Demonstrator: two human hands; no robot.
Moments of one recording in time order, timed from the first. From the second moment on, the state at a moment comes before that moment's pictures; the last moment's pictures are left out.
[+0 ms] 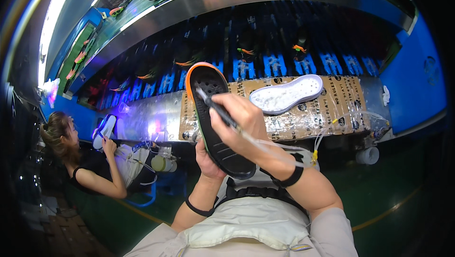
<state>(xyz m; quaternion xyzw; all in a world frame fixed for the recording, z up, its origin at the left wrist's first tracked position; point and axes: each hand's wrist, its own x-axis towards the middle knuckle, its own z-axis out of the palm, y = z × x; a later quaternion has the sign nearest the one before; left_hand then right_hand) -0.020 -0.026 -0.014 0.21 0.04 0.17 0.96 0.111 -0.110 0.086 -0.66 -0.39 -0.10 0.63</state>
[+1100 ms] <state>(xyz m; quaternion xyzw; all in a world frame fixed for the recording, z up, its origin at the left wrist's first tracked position) -0.018 -0.033 0.008 0.16 0.01 0.16 0.97 0.128 -0.124 0.099 -0.61 -0.56 -0.19 0.52</state>
